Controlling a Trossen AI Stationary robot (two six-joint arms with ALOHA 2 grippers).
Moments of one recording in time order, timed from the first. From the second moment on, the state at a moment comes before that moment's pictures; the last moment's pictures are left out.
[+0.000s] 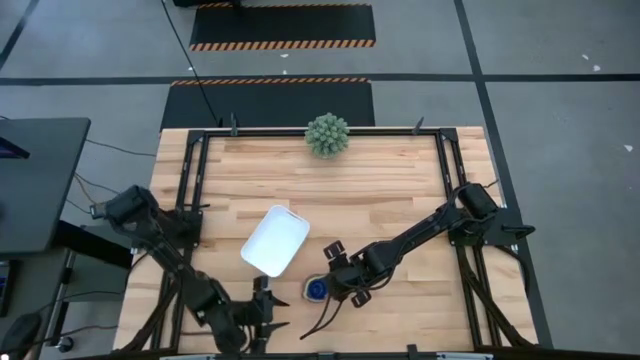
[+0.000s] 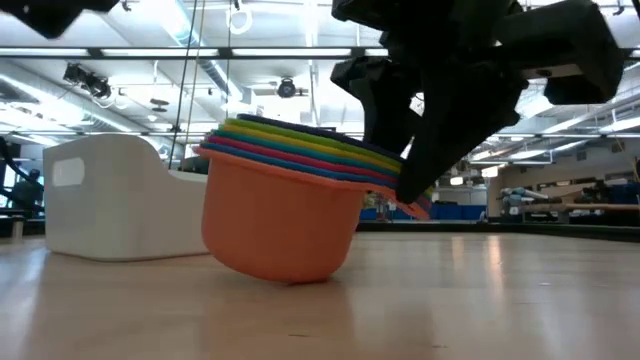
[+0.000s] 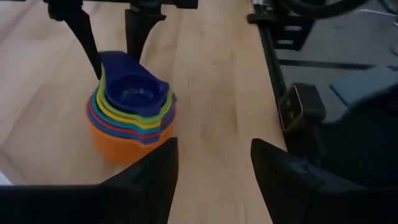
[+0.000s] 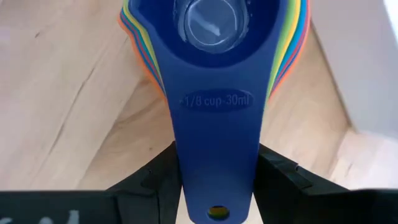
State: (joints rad) left arm -0.89 1.72 1.04 -0.07 -0.73 -0.65; right arm 0.43 1.99 1.43 -0.61 0.21 -0.16
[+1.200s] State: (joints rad) left arm -0.90 1.89 1.21 -0.30 -0.81 -0.99; right arm 0.27 1.94 1.42 -0.61 0.04 -0.38
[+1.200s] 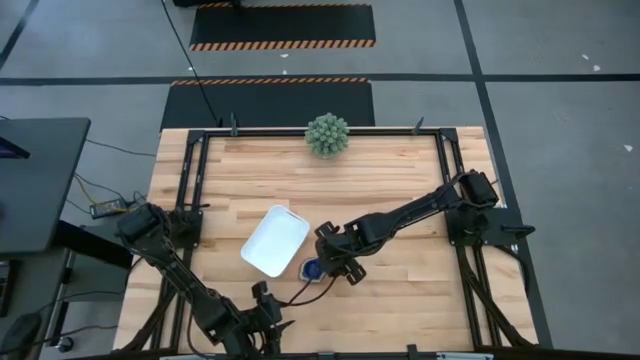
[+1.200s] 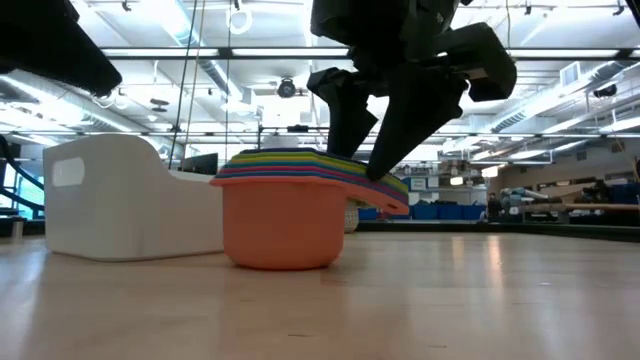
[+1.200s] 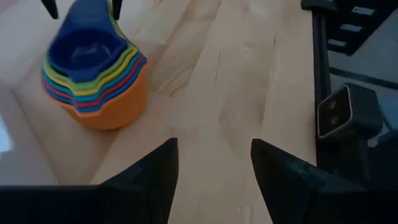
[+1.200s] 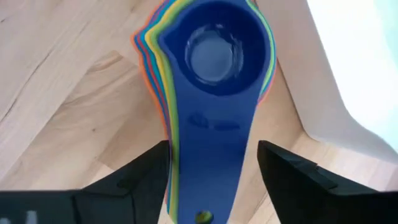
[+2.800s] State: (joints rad) left arm -0.86 2.01 1.39 -0.81 -0.82 -1.33; right arm 0.14 1.50 0.88 -0.14 0.09 -0.35
